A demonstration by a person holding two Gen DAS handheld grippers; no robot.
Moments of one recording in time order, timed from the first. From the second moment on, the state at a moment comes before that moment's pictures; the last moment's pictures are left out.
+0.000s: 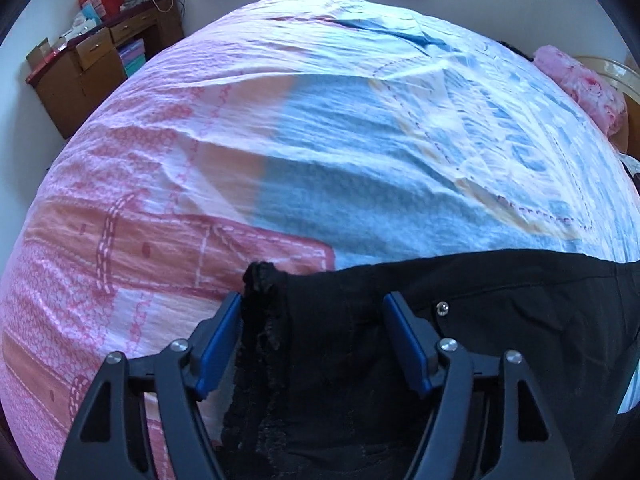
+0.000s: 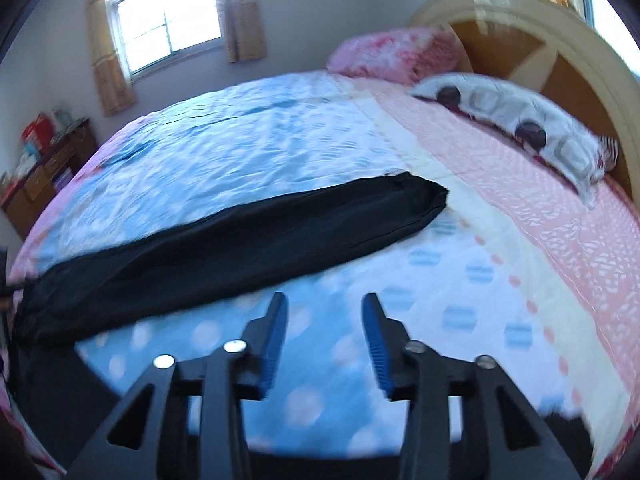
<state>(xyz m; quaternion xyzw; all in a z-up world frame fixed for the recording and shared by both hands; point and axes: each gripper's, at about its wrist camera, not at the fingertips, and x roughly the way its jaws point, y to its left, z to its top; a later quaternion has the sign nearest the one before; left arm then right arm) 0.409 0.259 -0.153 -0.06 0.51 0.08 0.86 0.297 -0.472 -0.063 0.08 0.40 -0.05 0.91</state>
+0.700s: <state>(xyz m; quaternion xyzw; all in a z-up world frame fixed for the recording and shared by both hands) 0.420 0.245 -0.153 -0.05 0.49 0.05 0.87 0.538 -0.591 -0.140 0.09 0.52 -0.07 0.85</state>
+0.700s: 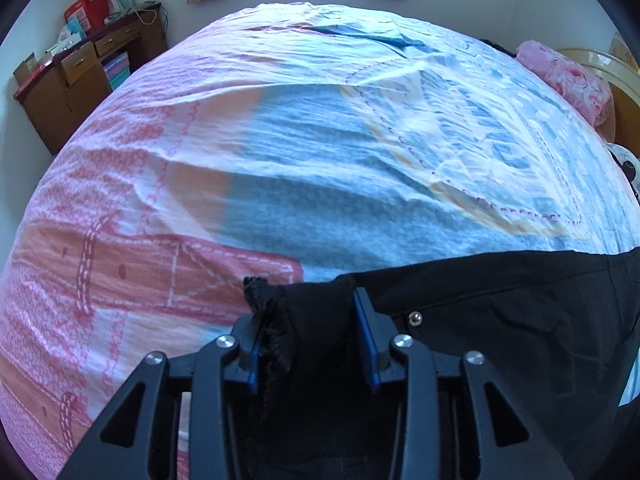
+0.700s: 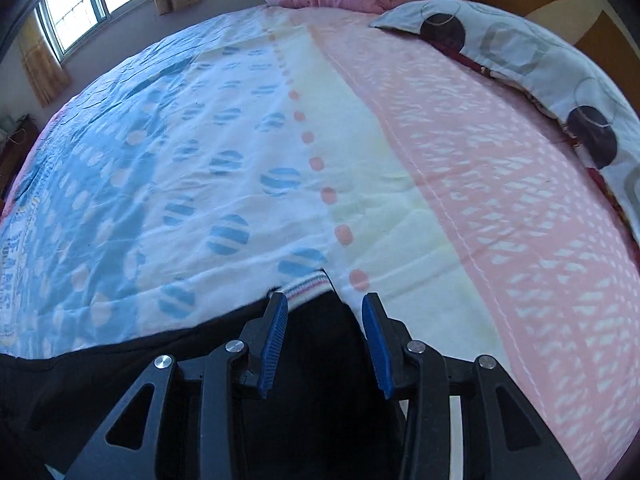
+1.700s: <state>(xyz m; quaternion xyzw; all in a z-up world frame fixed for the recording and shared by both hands) 0.158 0.289 -0.093 -0.11 0.31 -0.10 0.94 0.172 -0.597 -0.036 0.08 0.42 0.06 0.90</state>
